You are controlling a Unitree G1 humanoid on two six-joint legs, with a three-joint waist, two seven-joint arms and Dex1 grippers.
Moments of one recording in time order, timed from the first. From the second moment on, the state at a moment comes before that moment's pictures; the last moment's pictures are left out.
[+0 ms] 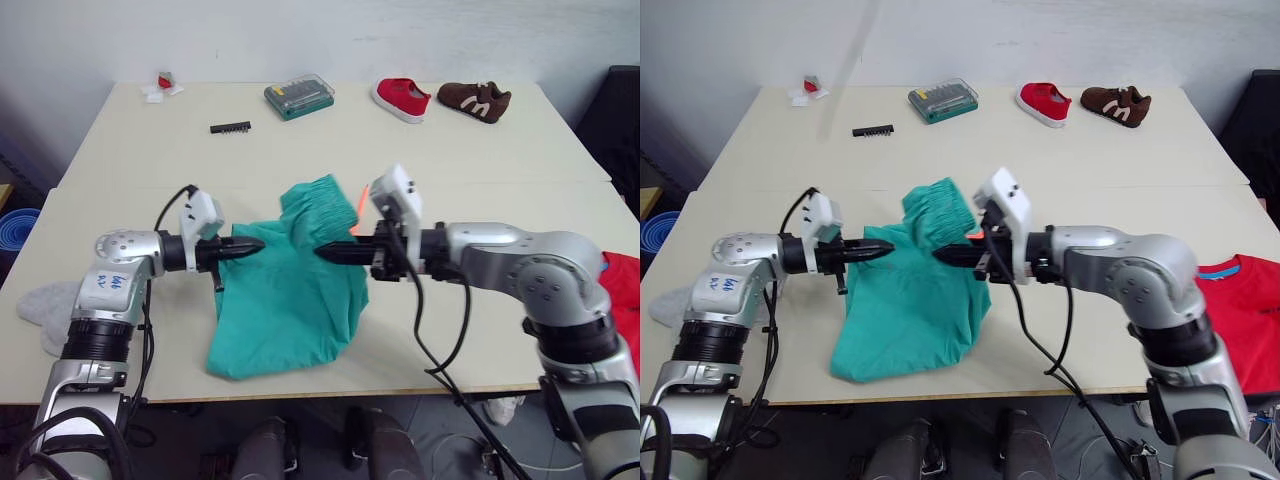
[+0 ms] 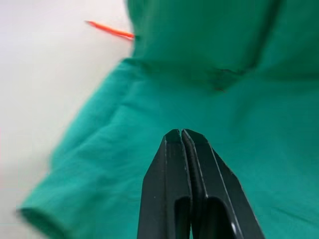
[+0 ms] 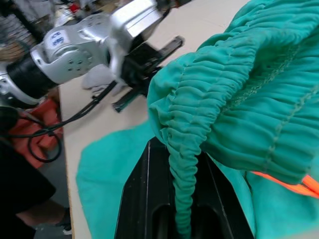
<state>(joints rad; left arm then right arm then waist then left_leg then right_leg) -0.61 0.66 0.05 0.28 -0.27 0.29 -1.09 -0.79 -0.57 0.20 -0.30 1.03 1.06 0.51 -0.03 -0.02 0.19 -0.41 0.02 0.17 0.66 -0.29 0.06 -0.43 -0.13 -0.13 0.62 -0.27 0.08</state>
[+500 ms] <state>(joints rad) -0.54 0.75 0.20 0.17 -0.32 0.37 -0.98 -0.85 -0.26 0.46 -0.06 0.64 0.91 0.70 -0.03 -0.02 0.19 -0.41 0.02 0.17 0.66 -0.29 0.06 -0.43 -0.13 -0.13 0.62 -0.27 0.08</state>
